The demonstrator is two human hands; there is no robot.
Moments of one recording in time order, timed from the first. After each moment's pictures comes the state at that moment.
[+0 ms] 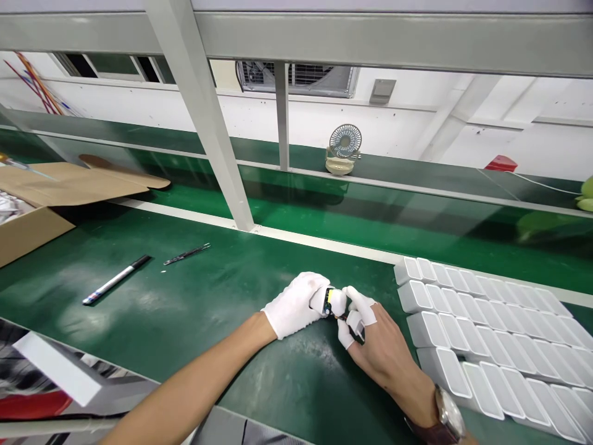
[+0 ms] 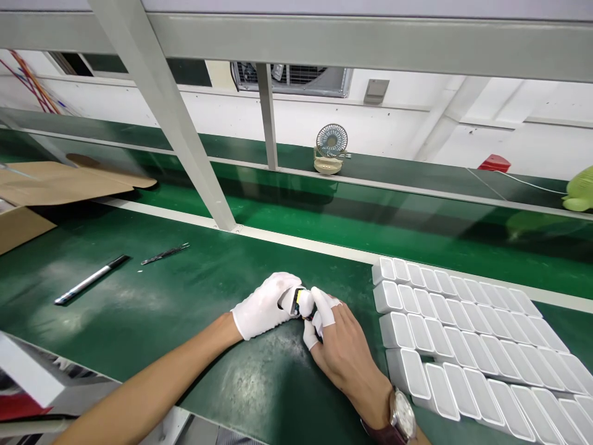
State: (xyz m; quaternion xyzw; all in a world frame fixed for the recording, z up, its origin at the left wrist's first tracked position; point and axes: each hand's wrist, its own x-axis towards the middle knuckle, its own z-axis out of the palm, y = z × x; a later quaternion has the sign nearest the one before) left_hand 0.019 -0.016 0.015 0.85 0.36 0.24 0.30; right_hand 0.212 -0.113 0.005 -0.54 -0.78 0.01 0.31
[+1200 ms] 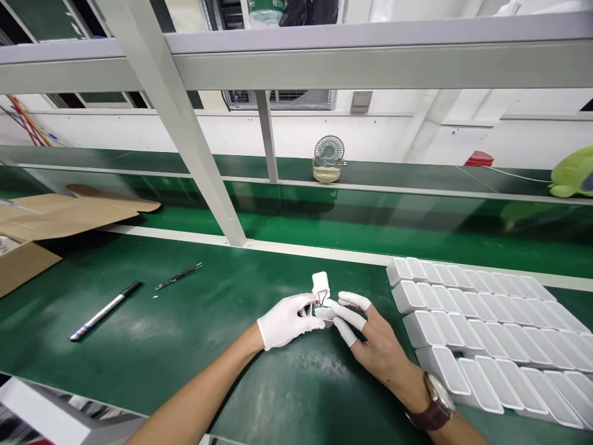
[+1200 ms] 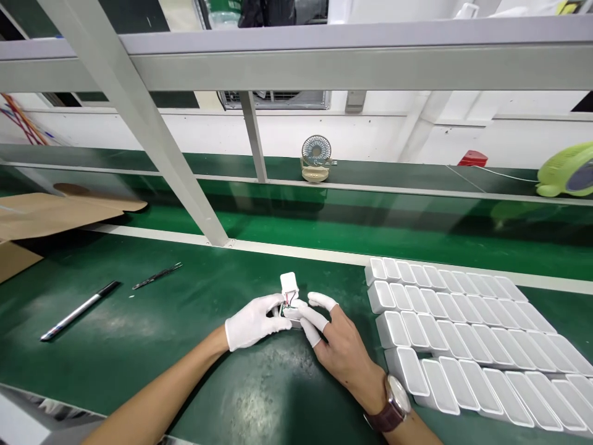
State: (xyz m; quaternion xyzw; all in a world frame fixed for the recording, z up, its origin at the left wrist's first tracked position) left_hand 0.008 -0.013 0.023 0.75 0.35 0.16 0.53; right_hand 0.218 -0.102 -0.006 -0.48 -0.76 0.03 0.43
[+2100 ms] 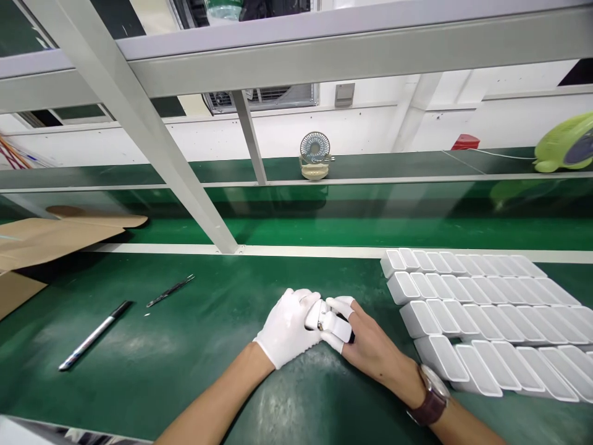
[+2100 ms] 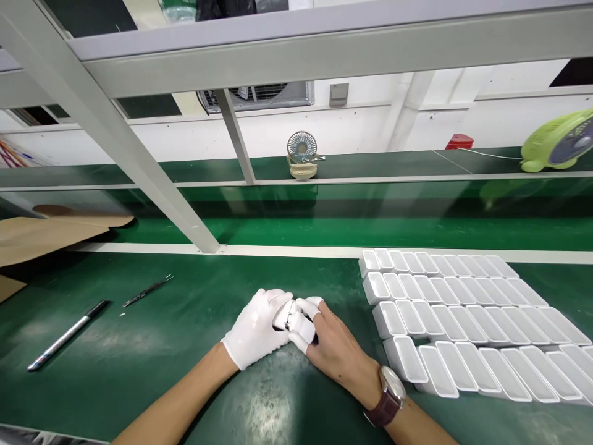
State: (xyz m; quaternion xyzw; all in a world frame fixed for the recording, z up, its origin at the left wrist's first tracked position) left_hand 0.026 -0.021 0.009 0.90 0.35 0.21 0.14; right_hand 0.213 -0.103 -0.011 -0.55 -0.74 0.17 0.34
